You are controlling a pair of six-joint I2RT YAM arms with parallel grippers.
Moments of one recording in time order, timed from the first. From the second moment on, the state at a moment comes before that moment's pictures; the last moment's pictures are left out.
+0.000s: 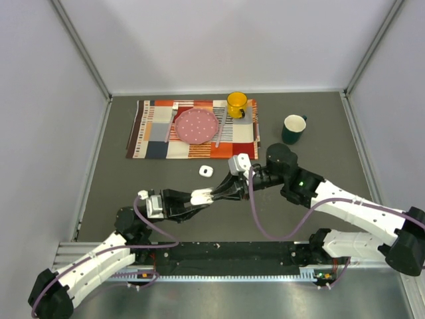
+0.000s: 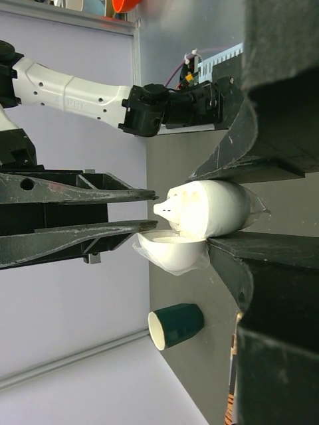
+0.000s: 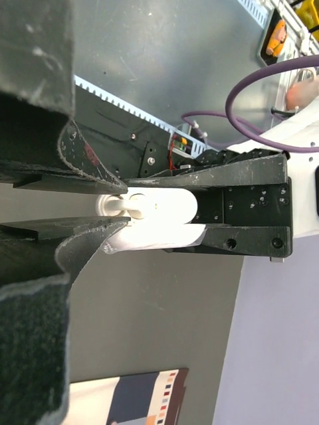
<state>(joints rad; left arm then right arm) -0.72 0.47 0.04 0.96 0.65 -0.21 0.93 1.11 0.87 0.10 -0.86 -0.20</state>
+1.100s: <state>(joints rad) -0.72 0.43 0.04 0.96 0.62 -0.21 0.93 1.07 0.78 0.30 -0.91 -0.10</state>
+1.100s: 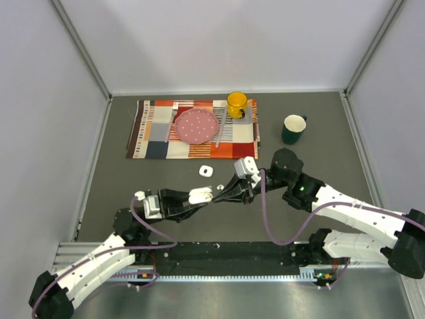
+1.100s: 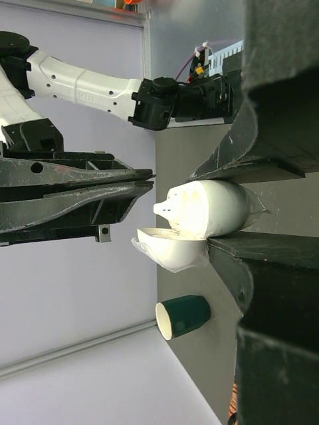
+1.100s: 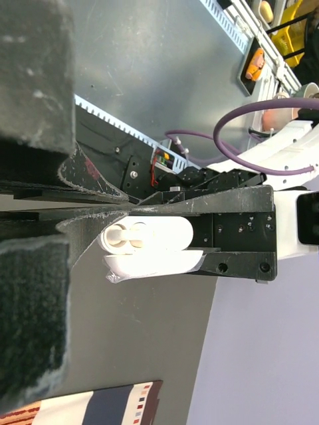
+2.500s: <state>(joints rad) -0.72 0.42 0.04 0.94 0.61 -0.21 0.93 1.01 0.76 0.31 -0.78 -0.11</state>
